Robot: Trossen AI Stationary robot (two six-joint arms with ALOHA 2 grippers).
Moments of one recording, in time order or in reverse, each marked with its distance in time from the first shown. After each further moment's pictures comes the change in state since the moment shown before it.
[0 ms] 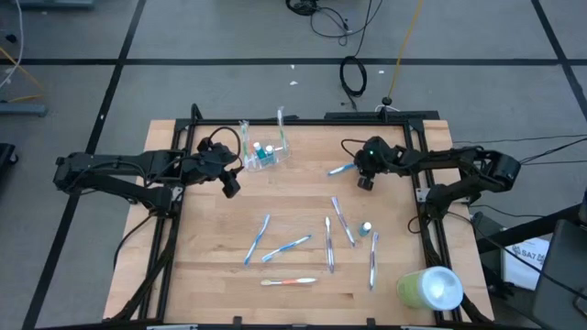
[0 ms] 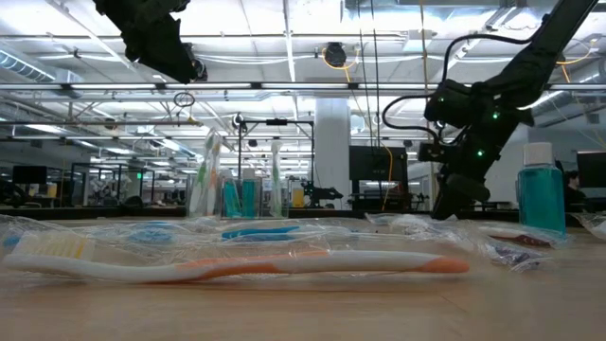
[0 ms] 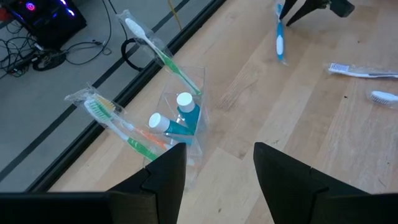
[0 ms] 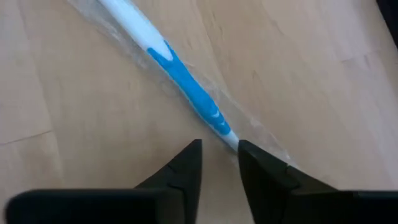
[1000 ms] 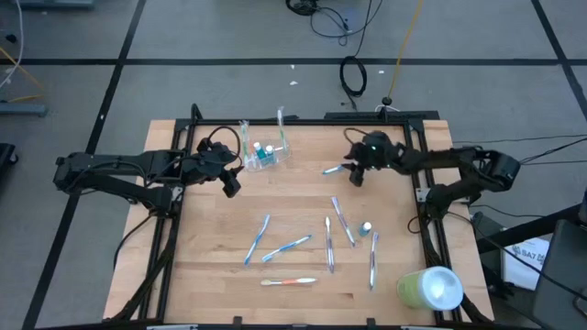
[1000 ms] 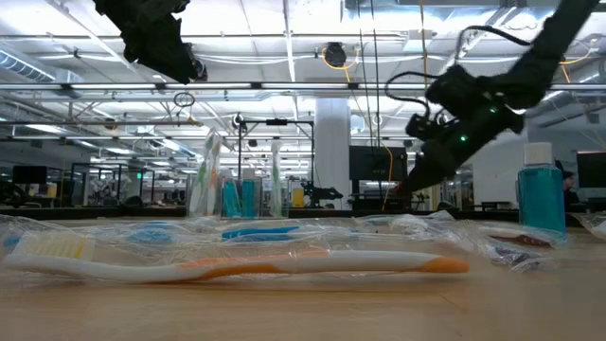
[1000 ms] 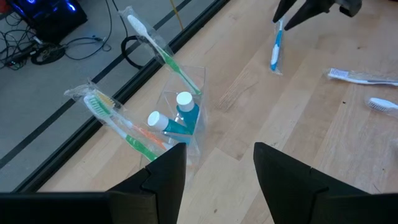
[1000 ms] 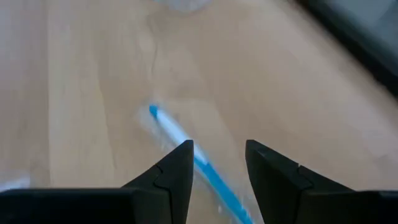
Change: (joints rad) left arm 0.000 0.000 0.000 0.001 -0.001 -0.038; right arm -0.004 0.002 0.001 0.290 -0.288 0.203
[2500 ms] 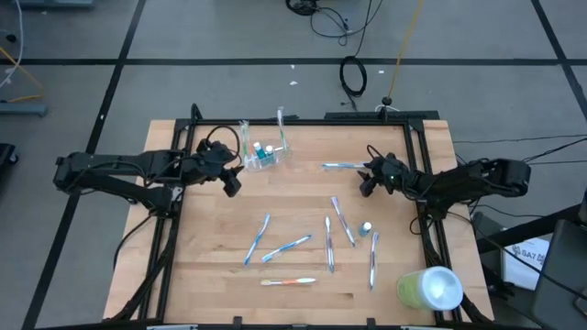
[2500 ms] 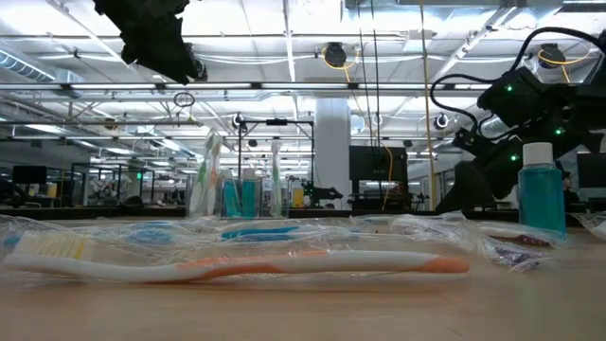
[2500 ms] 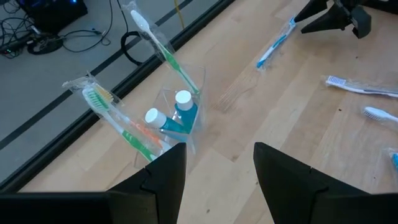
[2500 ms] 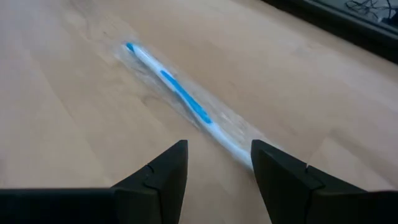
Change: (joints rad) left arm 0.000 0.000 0.000 0.000 0.001 -0.058; right arm 0.174 -0.125 -0.385 0.364 0.445 0.316
